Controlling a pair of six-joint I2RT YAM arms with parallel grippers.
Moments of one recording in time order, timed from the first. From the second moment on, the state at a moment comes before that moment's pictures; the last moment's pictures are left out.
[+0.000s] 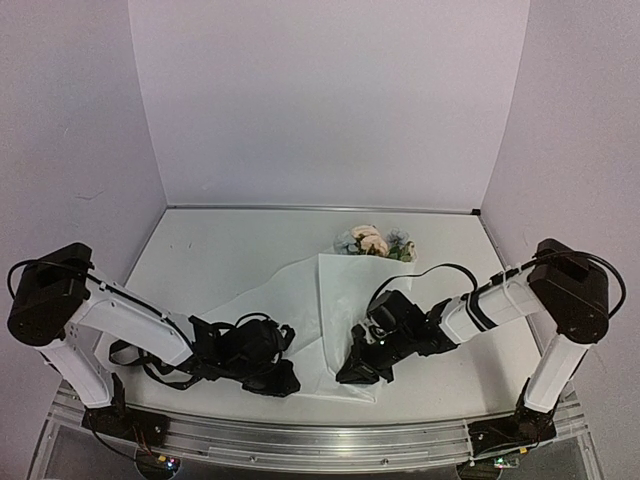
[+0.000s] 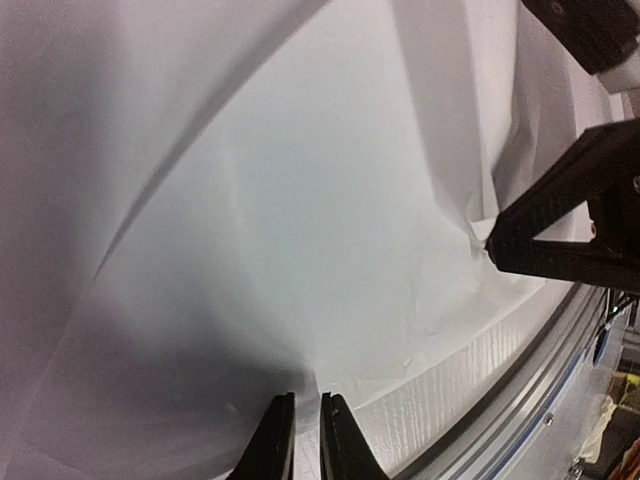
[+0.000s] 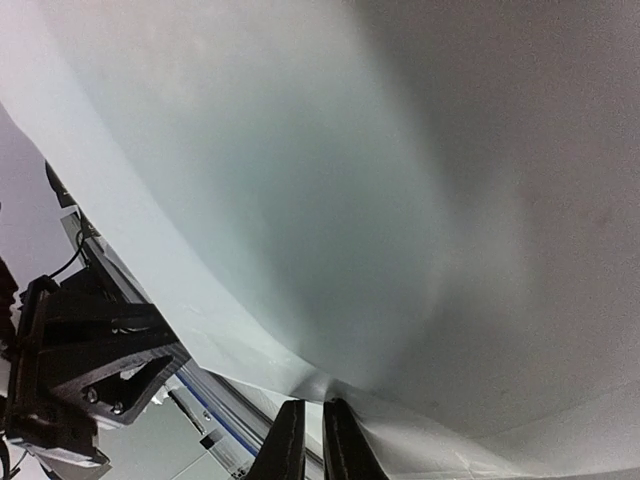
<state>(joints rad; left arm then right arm) -1.24 1.64 0.69 0.02 0.07 -1.00 0.95 1.78 0.75 0.08 -0.51 1.18</state>
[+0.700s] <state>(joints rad) -1.25 1.13 0.41 -0.35 -0.27 -1.39 0.95 1.80 0.75 0.14 -0.51 1.18</state>
